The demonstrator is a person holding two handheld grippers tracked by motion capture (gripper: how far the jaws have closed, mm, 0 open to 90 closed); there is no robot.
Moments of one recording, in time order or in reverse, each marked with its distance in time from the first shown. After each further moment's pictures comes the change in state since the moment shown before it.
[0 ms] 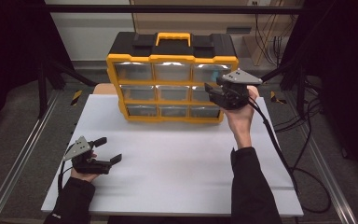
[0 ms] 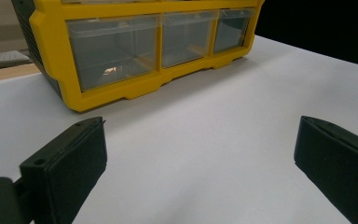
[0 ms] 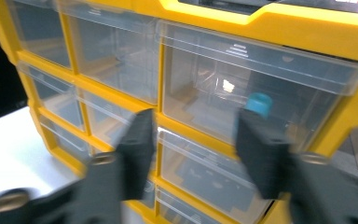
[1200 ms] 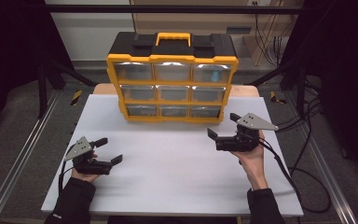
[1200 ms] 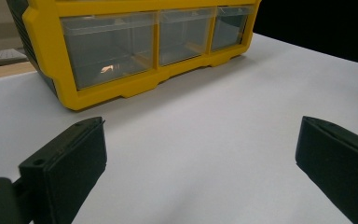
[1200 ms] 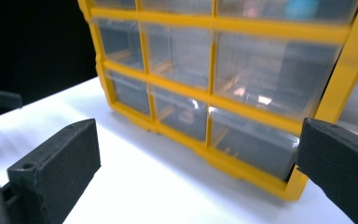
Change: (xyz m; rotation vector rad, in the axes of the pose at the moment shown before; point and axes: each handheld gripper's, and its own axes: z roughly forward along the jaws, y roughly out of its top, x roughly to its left) left arm -0.002 0.000 0.002 0.009 -0.005 0.000; right arm 0.013 -0.096 -0.057 -0.030 0.172 0.084
